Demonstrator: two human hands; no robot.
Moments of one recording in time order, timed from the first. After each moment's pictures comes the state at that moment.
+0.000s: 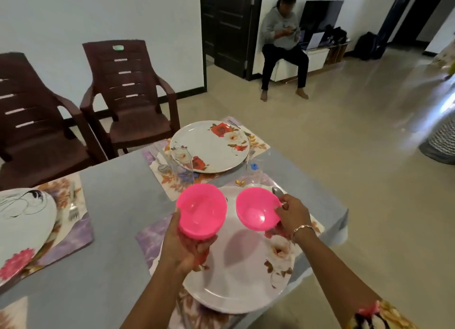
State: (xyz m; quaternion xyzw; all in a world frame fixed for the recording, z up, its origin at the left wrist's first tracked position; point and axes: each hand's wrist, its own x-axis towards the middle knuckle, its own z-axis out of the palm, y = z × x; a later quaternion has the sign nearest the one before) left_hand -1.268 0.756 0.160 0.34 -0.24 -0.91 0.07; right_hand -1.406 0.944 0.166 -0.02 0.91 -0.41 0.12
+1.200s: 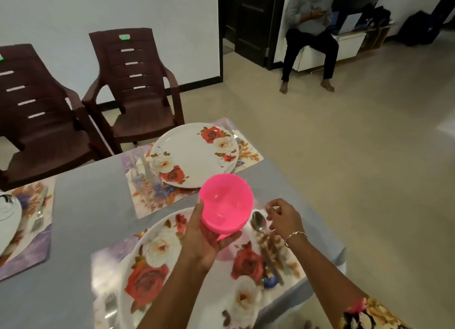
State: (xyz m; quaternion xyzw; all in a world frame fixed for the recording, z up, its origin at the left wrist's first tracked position) left_hand -1.409 0.843 0.178 0.36 -0.27 -0.89 0.09; right_hand -1.542 0.979 0.128 -0.07 0.87 -0.46 0.19
